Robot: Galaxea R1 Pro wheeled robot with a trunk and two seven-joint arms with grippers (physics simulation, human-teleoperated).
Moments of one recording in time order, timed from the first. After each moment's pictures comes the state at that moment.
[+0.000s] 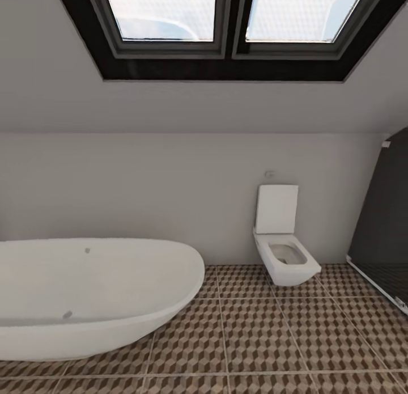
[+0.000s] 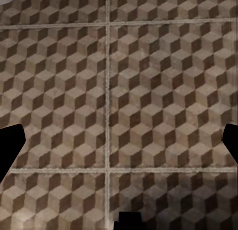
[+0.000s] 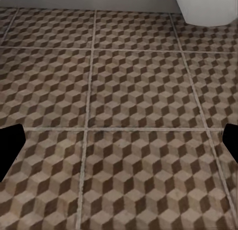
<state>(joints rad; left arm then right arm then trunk) 0.04 0.05 0.01 -0.61 0.00 -0.04 0.00 -0.01 0.02 0.01 -0.64 0.05 -0.37 -0.07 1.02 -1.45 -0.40</state>
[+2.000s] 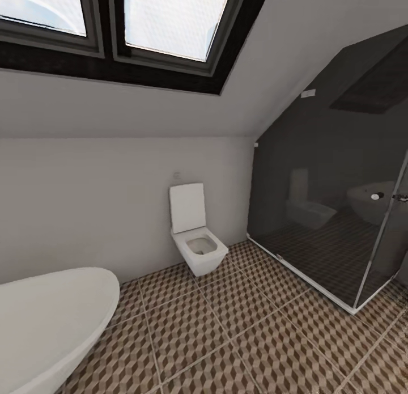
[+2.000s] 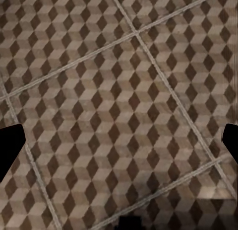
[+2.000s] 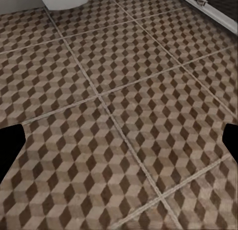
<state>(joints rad) 0.04 0.05 0.01 -0.61 0.00 -0.04 0.00 -0.01 0.02 0.01 -0.64 0.05 -0.37 -0.07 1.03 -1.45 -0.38</state>
